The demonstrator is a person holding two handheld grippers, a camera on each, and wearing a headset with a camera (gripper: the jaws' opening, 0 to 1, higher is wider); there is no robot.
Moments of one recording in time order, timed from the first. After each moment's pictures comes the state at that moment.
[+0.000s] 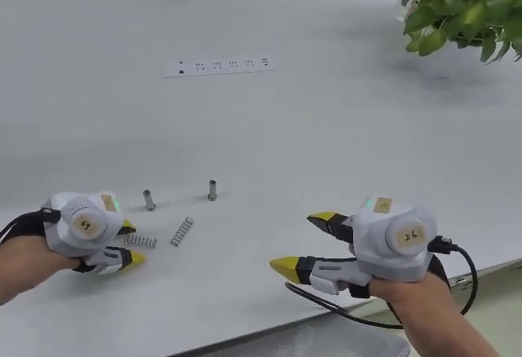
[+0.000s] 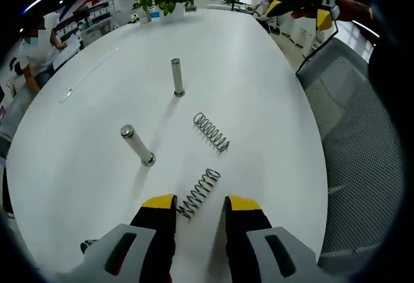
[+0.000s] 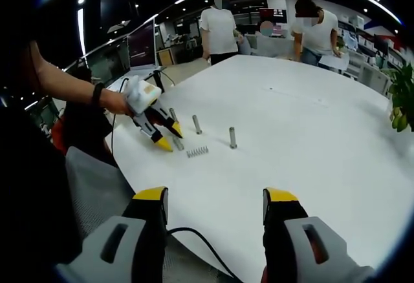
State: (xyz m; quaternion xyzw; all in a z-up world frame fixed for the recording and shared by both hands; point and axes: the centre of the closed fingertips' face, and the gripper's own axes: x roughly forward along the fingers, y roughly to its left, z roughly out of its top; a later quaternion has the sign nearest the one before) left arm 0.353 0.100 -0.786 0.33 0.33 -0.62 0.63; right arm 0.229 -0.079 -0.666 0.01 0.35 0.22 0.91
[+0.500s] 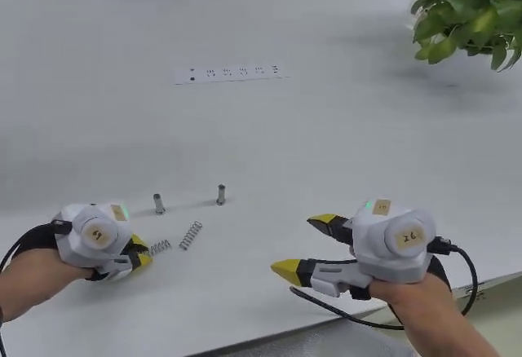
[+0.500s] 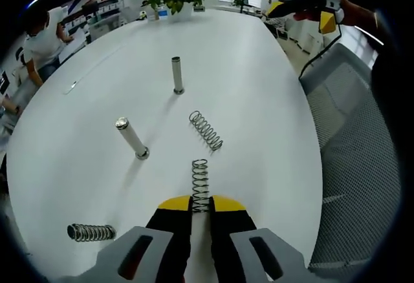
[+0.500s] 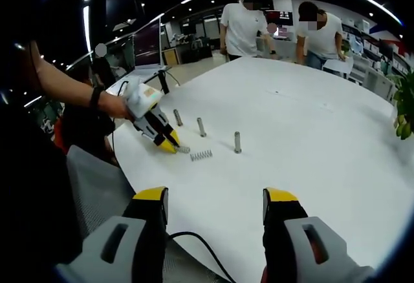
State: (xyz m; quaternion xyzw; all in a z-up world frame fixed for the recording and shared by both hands) left arm 0.347 0.102 -0.793 0.30 0.35 -0.60 0.65; right arm 0.237 -0.071 -0.664 0.00 0.35 0.24 0.91
